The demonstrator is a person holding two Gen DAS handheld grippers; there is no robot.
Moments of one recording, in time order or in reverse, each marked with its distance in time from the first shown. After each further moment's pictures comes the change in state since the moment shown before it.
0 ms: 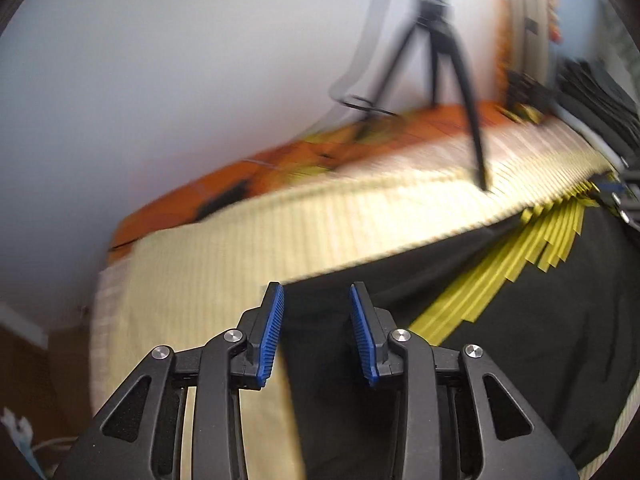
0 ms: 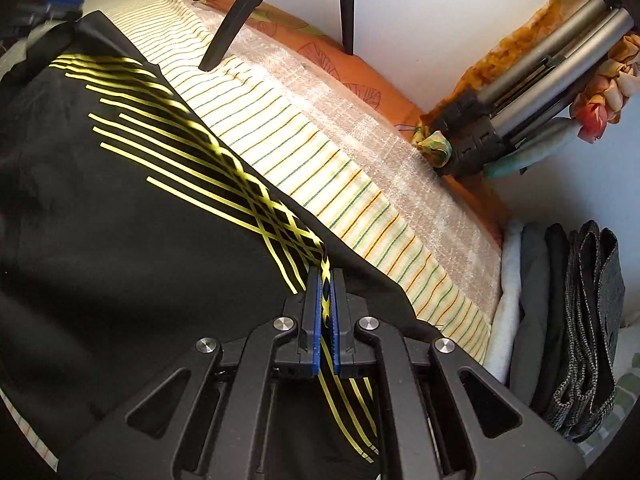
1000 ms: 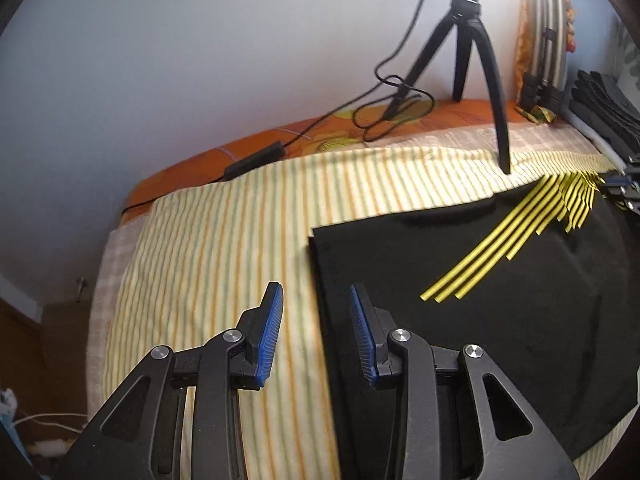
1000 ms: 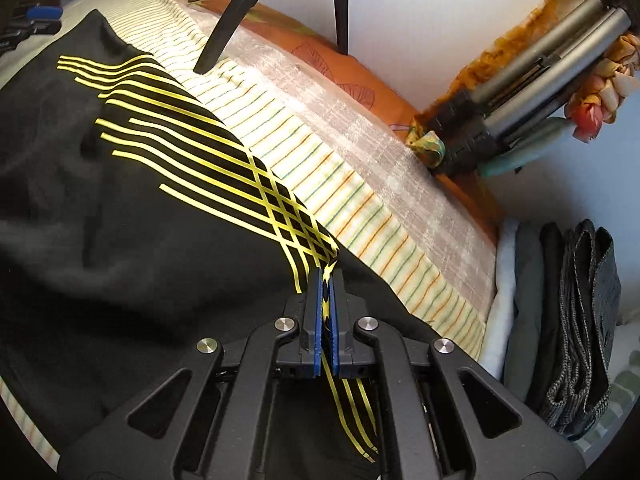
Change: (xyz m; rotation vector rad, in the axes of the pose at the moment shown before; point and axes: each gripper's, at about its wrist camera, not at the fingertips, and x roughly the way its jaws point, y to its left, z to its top) left arm -0.001 0.022 -0.034 -0.048 0.028 -0.021; right arm 0.001 0.000 0.006 0.005 0.011 -0.015
